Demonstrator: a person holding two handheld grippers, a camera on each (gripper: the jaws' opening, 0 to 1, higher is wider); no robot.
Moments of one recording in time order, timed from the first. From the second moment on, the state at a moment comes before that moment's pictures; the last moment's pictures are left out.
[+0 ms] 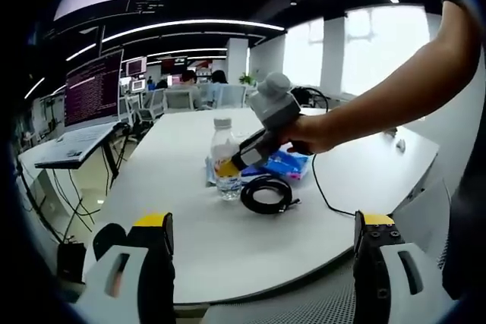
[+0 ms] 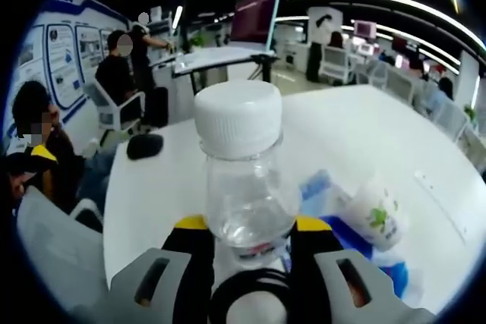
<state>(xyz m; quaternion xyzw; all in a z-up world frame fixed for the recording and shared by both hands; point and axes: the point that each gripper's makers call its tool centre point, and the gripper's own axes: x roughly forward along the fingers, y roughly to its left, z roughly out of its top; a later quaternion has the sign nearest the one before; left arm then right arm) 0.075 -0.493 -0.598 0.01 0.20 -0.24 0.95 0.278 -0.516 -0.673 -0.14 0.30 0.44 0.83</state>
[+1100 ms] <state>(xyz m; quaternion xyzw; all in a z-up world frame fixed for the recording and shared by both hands) 0.079 -0.489 -0.599 0.03 0.20 -0.23 0.95 0.328 -0.467 -0.636 -0.14 0.26 0.47 0.83</state>
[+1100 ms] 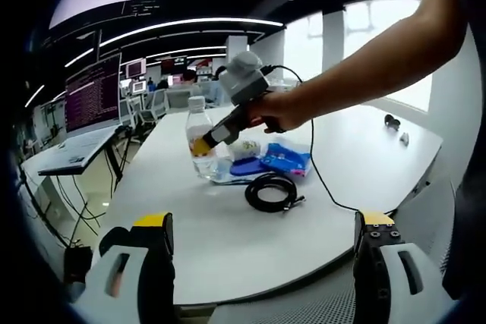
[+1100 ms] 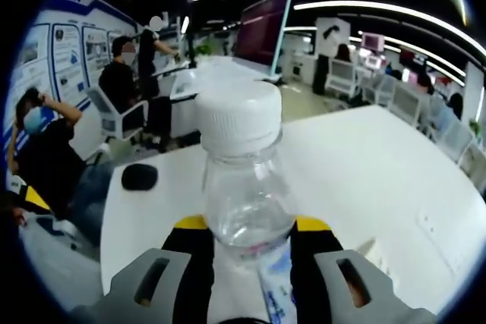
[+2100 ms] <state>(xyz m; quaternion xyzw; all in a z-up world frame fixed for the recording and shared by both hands) 0.084 -0.484 -0.599 0.01 0.21 -0.21 0.95 0.372 -0.436 -0.628 -0.15 0.26 0.46 0.83</state>
